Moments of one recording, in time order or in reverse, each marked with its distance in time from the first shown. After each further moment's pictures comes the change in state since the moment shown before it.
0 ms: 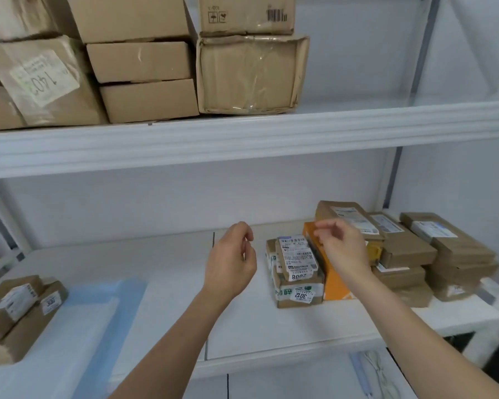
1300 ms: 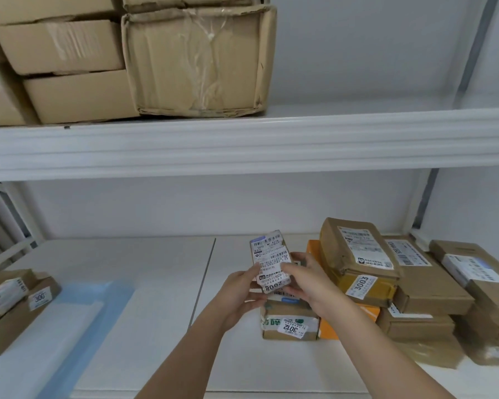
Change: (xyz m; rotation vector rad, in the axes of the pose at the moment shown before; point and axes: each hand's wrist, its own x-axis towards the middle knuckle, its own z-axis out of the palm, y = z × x) left_hand 0.024 -0.023 0.101 -0.821 -0.302 -1.070; right_hand 0.071 0.072 0.040 0.254 -0.485 0.527
